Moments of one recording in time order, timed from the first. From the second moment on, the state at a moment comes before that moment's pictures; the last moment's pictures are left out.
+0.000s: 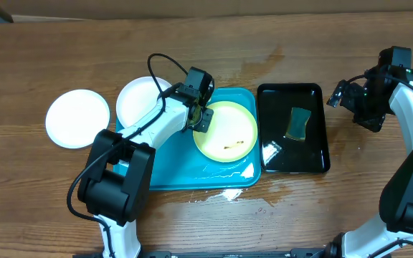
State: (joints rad) left arm -0.42 1.99 1.31 -0.60 -0.02 -0.08; right arm -0.24 1.82 1.40 -0.96 -0.20 0.31
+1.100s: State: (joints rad) left arm -0.45 1.92 1.33 -0.87 0.02 -0.48; right arm -0.24 1.82 1.40 -0.96 -0.20 0.31
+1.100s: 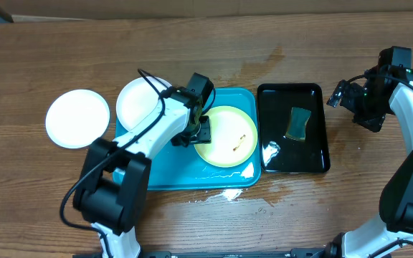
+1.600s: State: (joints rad) left arm -0.45 1.92 1.33 -0.76 -0.03 -0.26; right arm -0.24 1.82 1.40 -0.96 -0.20 0.31
